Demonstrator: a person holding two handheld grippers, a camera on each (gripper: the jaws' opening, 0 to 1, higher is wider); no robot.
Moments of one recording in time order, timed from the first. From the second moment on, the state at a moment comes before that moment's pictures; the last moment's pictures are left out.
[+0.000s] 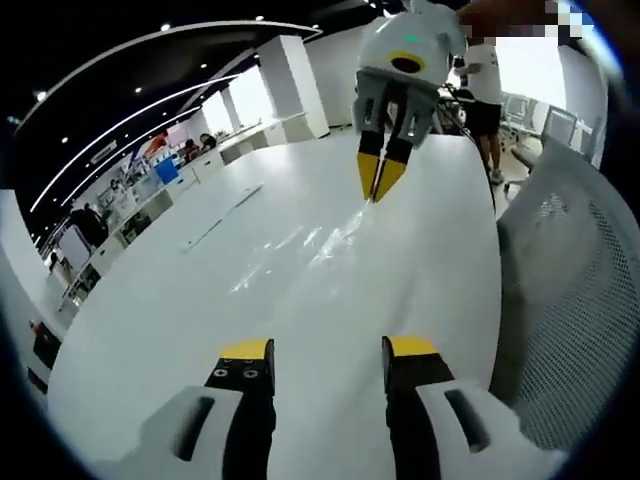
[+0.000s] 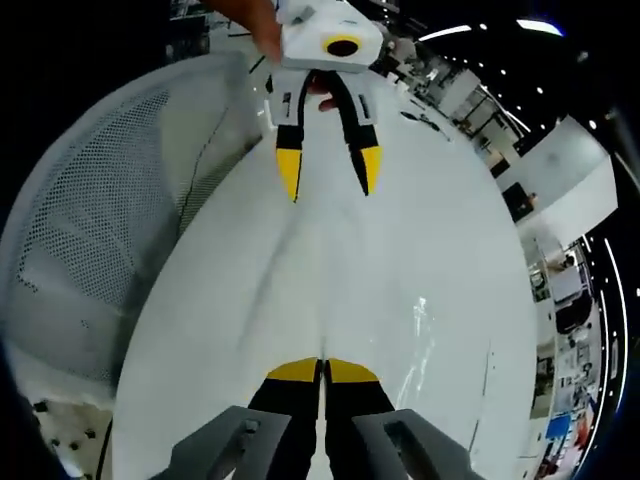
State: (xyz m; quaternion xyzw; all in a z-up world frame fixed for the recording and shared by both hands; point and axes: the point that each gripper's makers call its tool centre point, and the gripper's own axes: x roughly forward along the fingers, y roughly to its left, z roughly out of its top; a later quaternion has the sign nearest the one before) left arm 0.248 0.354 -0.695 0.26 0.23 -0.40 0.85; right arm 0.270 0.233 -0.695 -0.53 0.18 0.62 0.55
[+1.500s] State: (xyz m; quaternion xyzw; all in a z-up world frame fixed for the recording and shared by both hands) left arm 0.246 0.335 -0.703 0.30 0.23 -0.46 0.80; right arm 0.260 0.230 -0.694 -0.43 0.26 0.61 0.62
